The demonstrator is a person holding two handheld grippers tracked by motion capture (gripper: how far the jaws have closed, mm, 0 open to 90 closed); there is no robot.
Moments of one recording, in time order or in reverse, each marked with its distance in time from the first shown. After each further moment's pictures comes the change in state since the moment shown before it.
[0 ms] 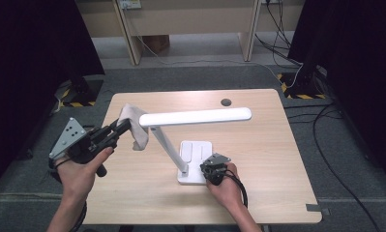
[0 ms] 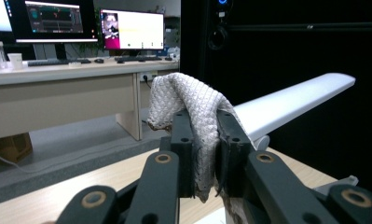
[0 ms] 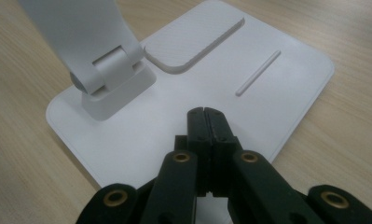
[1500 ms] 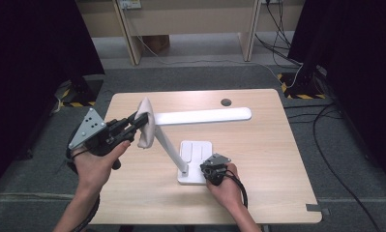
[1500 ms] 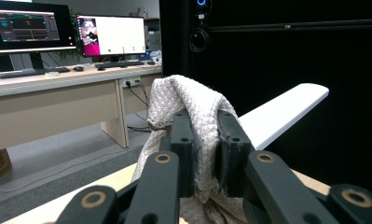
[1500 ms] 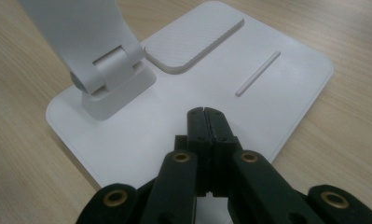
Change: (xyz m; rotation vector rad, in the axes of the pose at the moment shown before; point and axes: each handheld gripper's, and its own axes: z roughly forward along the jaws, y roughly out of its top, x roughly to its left) left arm -0.025 0.015 0.033 0.011 -0.067 0.037; right arm 0.000 -0.001 0.000 -0.009 -0.004 -0.006
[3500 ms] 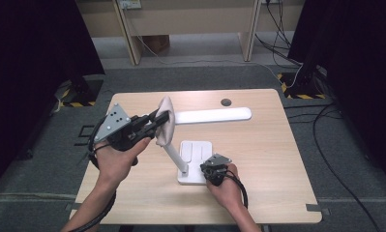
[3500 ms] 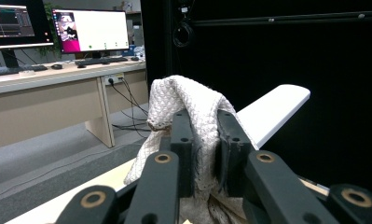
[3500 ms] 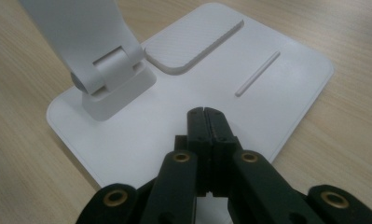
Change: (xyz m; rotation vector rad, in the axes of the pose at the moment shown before) left arm -0.024 0.006 0.036 0.025 -0.057 0.013; right arm 0.000 -0.002 0.000 -0.009 0.004 0.006
